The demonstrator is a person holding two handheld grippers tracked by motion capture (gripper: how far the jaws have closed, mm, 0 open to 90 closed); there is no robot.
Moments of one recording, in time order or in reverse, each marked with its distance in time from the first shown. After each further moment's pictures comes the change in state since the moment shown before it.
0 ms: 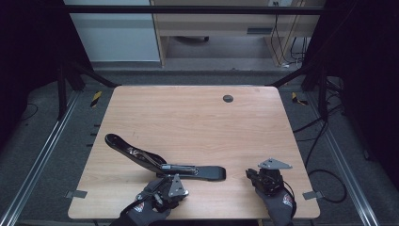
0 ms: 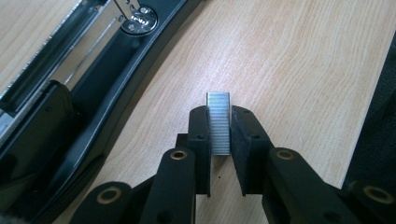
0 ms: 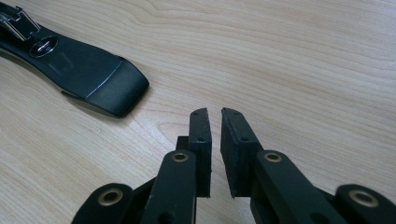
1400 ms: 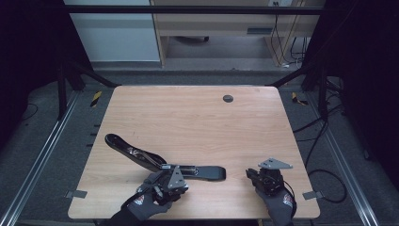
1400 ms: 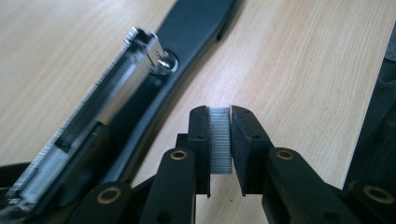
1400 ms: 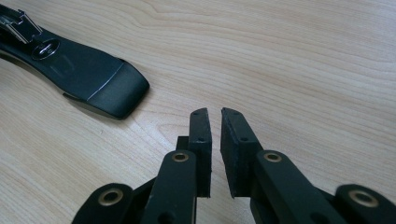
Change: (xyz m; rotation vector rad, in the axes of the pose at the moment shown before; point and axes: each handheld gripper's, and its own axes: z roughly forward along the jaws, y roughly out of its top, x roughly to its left) left arm 0.014 0.022 -0.019 -0.057 0.005 -0.005; right arm 0.000 0.001 -0.001 -0.005 0.003 0.004
